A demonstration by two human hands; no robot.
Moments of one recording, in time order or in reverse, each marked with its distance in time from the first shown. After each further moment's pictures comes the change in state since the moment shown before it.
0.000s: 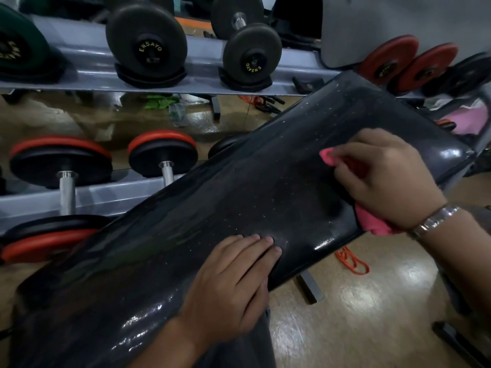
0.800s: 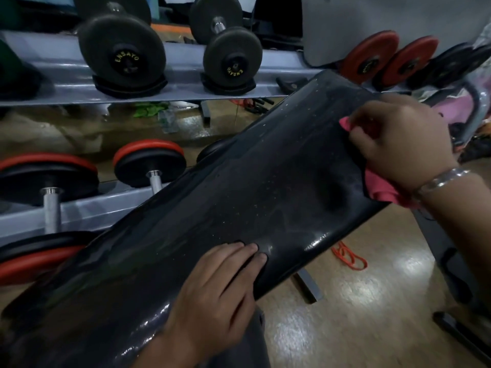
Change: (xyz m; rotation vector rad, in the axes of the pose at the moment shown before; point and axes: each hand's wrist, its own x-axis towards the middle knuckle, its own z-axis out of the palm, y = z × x) left_hand 0.005 0.000 -0.001 -0.001 -0.005 -0.002; right_hand 0.020 0.042 -0.018 -0.104 0.112 0.226
